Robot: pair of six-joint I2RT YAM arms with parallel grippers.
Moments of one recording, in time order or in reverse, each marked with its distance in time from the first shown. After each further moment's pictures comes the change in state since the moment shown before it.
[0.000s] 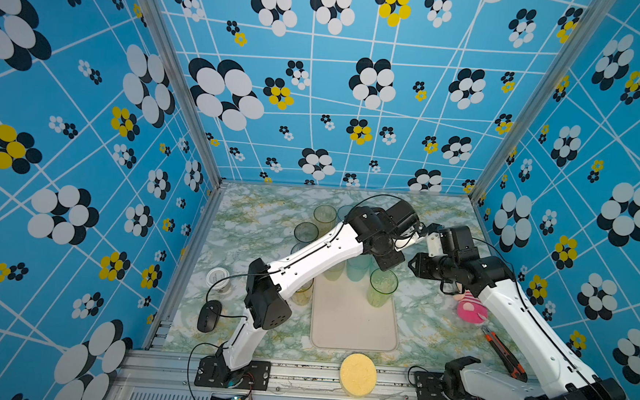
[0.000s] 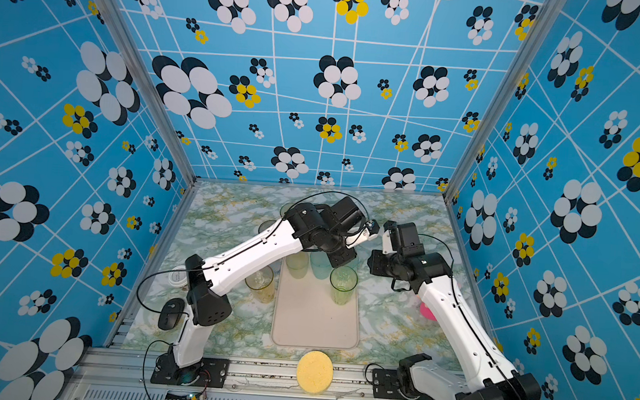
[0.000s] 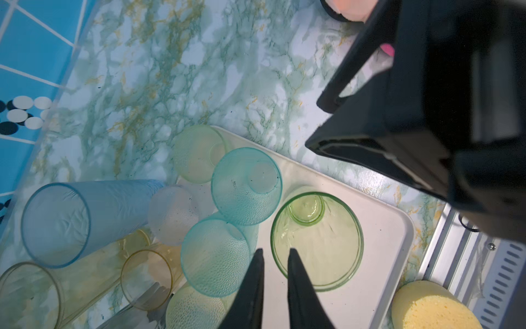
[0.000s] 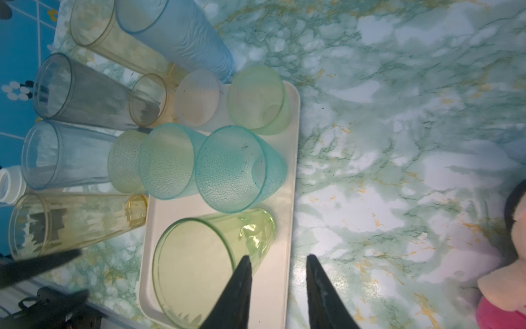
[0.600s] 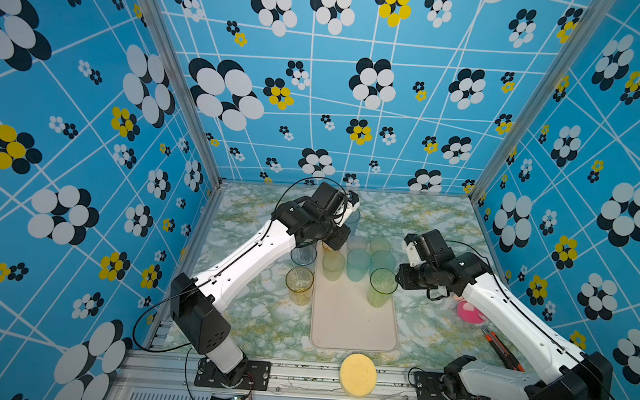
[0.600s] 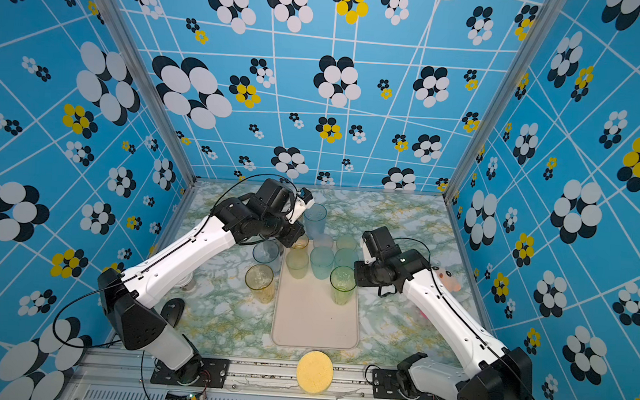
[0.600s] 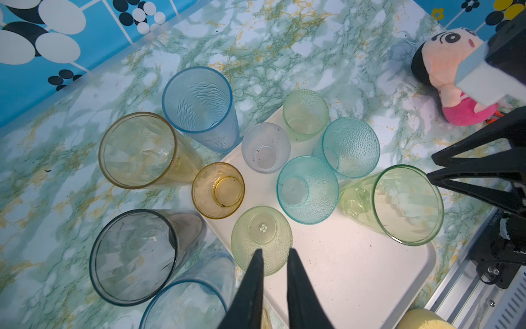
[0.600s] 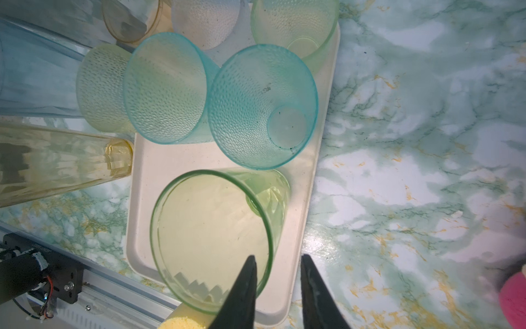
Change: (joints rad) left arm 0.306 -0.425 -0.573 0.300 0.084 -0.172; right arm 0.161 0.090 0.020 -0.072 0.060 0.035
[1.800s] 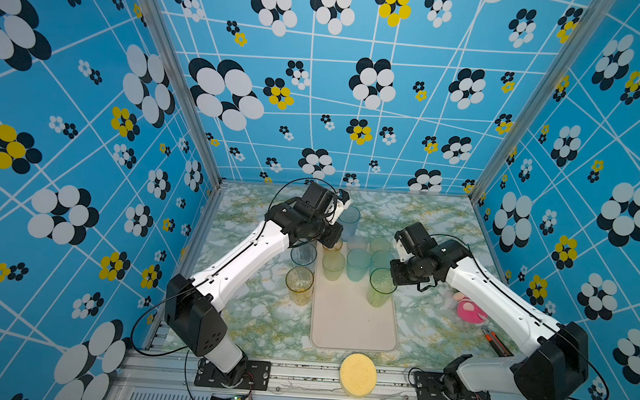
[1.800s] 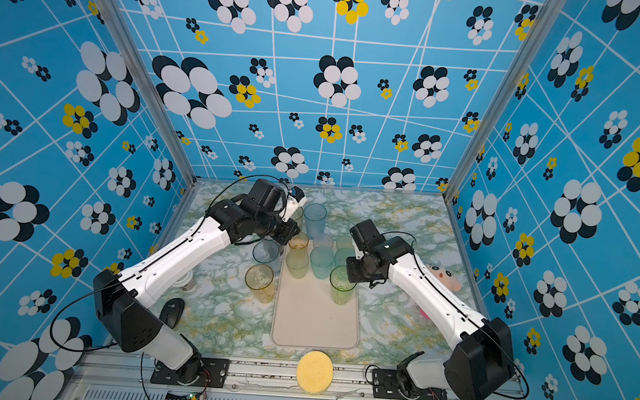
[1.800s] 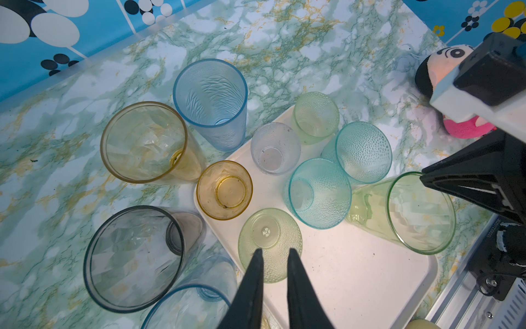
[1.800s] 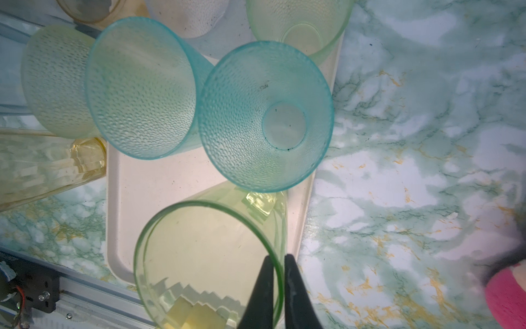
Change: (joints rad) left arm 0.066 -0.024 -0.089 0.075 0.060 -0.007; right arm 0.044 0.150 0.101 -0.063 0.055 0.009
